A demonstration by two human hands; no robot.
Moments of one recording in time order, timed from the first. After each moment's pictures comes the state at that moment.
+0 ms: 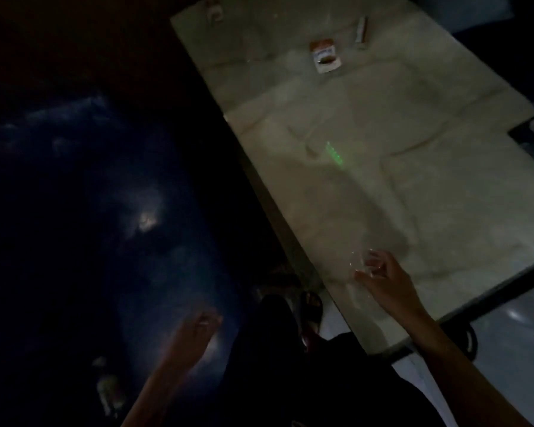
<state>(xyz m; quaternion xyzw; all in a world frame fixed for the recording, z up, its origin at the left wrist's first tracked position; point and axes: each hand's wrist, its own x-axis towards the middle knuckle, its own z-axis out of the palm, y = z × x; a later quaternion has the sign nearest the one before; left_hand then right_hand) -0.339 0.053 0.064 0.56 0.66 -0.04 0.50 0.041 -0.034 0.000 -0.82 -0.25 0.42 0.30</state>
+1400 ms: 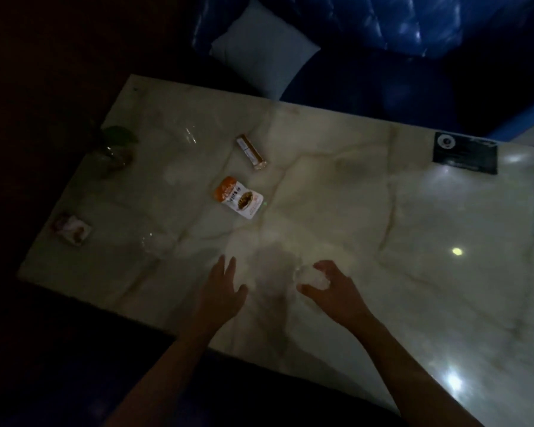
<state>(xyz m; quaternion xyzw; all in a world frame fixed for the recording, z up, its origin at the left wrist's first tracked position) 0.011 0.619 -0.019 0.91 0.25 -0.25 0.23 0.103 0.373 0.013 -0.86 -0.01 0.34 0.38</state>
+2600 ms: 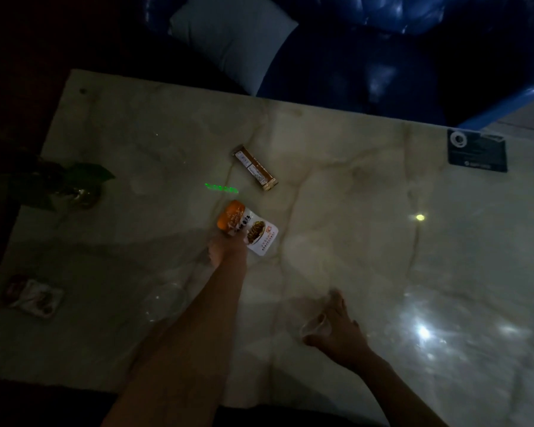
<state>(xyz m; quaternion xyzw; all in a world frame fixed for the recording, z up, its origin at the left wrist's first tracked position) 0.202 0.719 -0.084 0.70 0.57 -0.14 0.40 0.087 0.457 -0.055 -0.86 0.06 0.46 0.19</state>
